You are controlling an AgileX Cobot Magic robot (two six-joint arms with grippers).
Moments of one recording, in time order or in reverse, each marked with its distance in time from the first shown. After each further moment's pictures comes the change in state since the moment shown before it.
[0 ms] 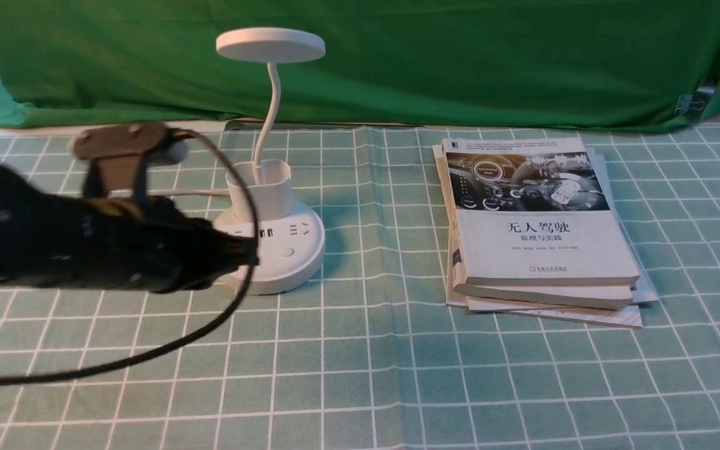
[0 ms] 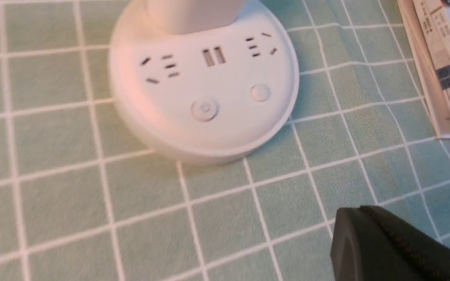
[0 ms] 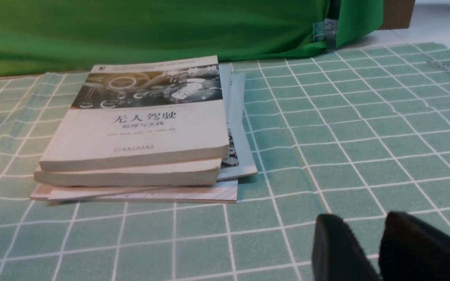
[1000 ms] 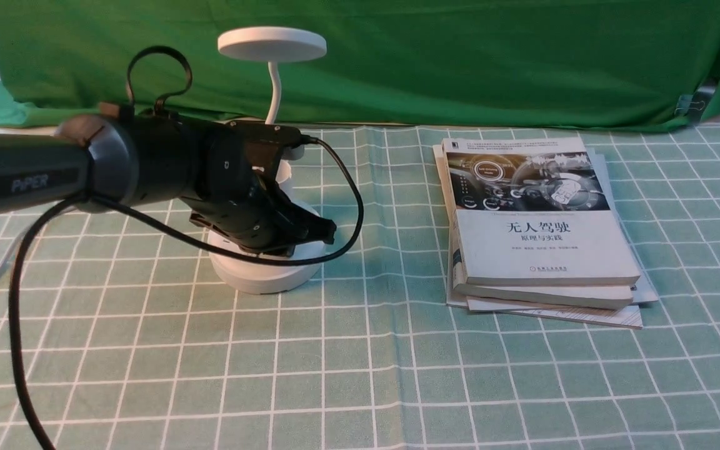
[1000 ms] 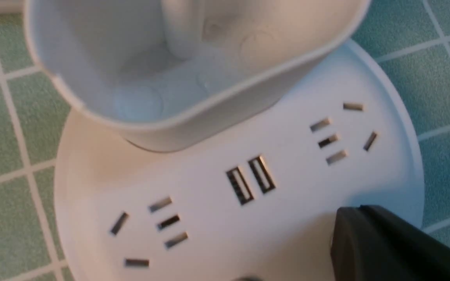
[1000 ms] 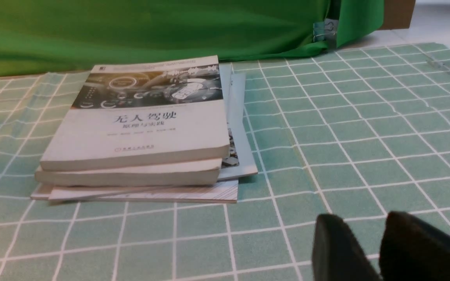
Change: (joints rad) right arm 0.000 0.000 0.000 0.000 0.000 0.000; left arm -0.044 0.503 -0.416 0.363 0.105 -0.276
